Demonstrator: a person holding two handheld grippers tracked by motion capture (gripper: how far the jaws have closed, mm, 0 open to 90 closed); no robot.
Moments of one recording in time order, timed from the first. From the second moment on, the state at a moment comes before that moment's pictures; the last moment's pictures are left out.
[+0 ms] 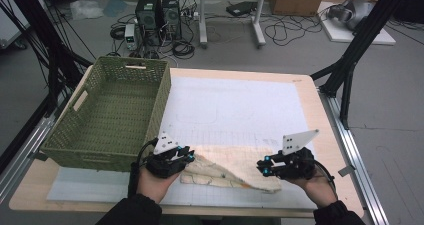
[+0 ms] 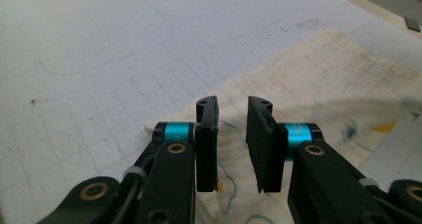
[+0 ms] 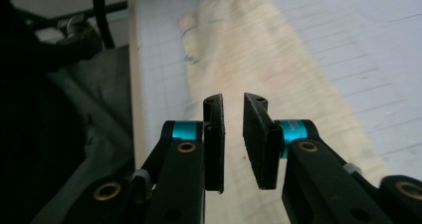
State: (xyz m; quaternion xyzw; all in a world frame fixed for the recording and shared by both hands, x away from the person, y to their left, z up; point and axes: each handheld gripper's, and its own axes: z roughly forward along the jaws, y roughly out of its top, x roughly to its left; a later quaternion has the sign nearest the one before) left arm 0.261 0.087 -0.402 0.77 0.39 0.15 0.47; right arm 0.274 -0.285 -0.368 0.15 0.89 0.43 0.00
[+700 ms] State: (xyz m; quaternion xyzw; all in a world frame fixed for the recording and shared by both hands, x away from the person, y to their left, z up) left arm 0.298 0.064 -0.435 0.80 0.40 0.17 0.41; right arm 0.341 -0.313 -0.429 0.26 0.90 0.33 0.07
